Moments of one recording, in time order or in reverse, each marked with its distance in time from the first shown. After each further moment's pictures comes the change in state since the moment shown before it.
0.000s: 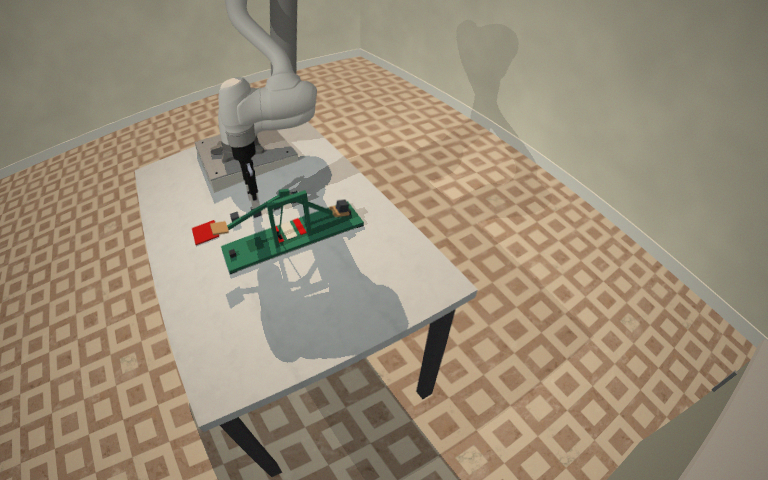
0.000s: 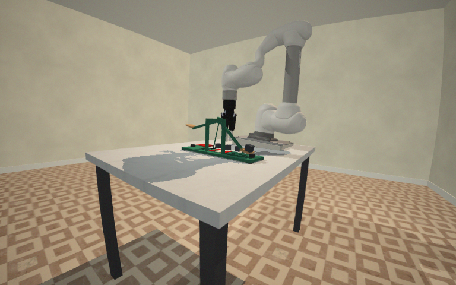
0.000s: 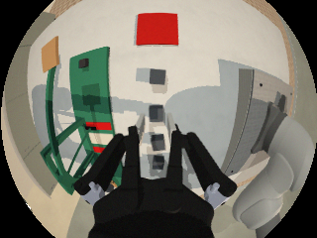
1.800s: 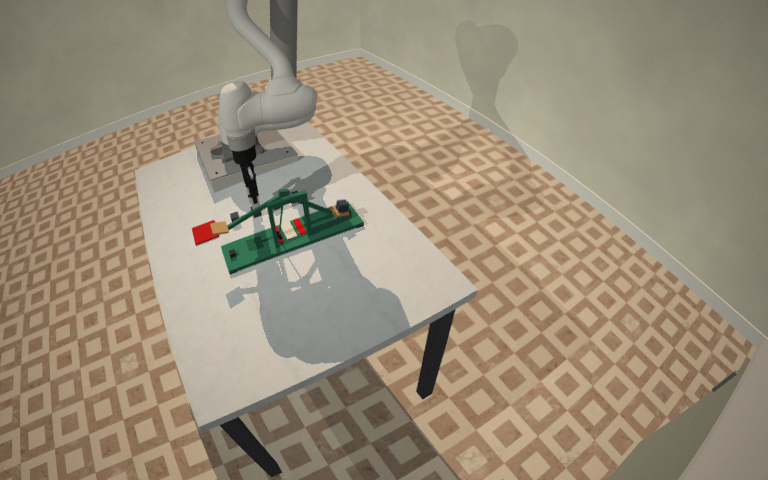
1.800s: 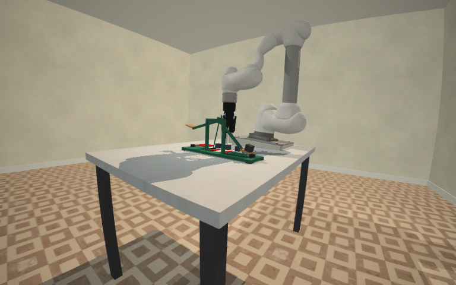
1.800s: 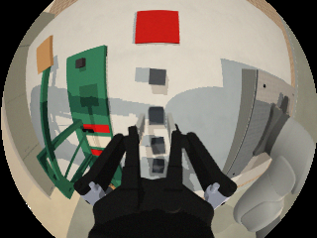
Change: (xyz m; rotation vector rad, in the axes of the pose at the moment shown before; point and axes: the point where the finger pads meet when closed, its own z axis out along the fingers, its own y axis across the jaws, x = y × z) arm 0.000 0.000 0.014 0.000 0.000 0.000
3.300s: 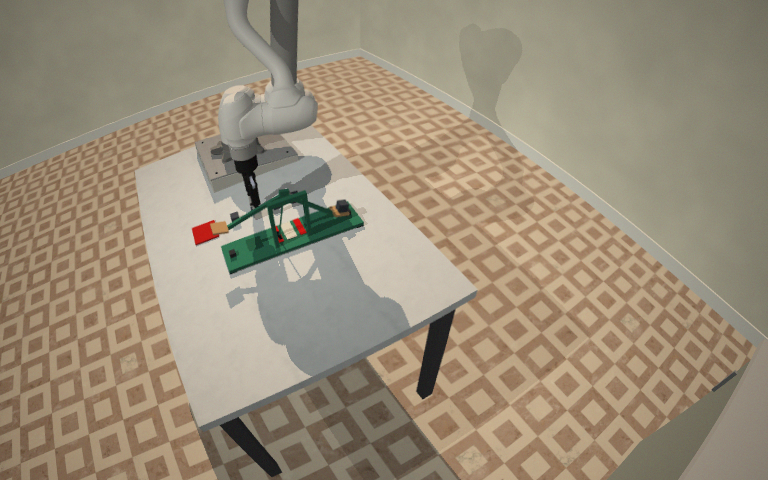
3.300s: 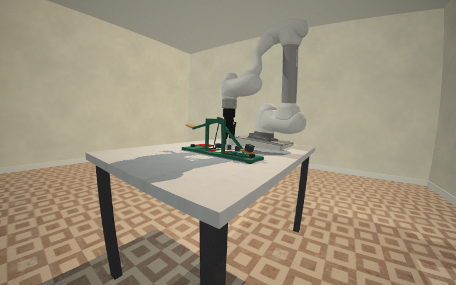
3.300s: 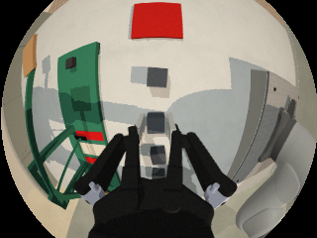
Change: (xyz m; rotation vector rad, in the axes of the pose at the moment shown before) arm 0.000 0.000 0.036 0.000 0.000 0.000
